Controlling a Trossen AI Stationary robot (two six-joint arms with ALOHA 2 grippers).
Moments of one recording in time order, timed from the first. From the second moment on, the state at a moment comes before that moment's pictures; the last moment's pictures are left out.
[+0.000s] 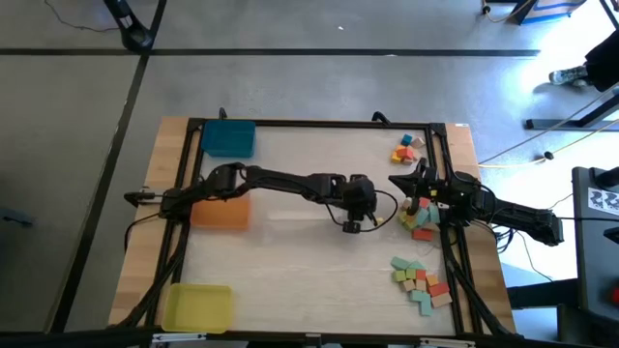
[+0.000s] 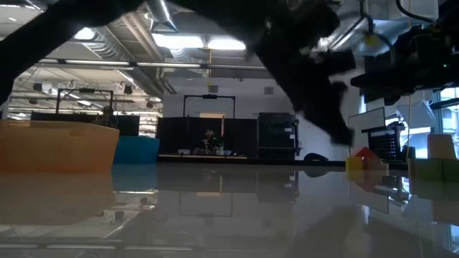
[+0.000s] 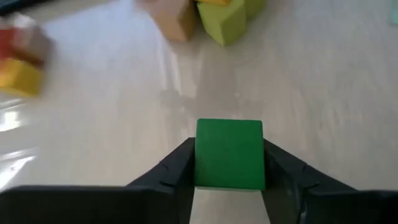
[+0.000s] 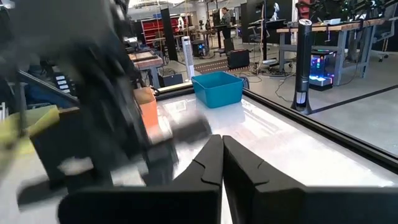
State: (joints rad) left arm 0.01 2.40 2.06 -0.51 -0.12 0.28; right arm -0.26 0.03 0.03 0.00 0.03 0.12
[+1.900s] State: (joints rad) left arm 0.80 1.30 0.88 -0.59 -0.40 -0.03; right arm -0.26 0.03 0.03 0.00 0.12 0.11
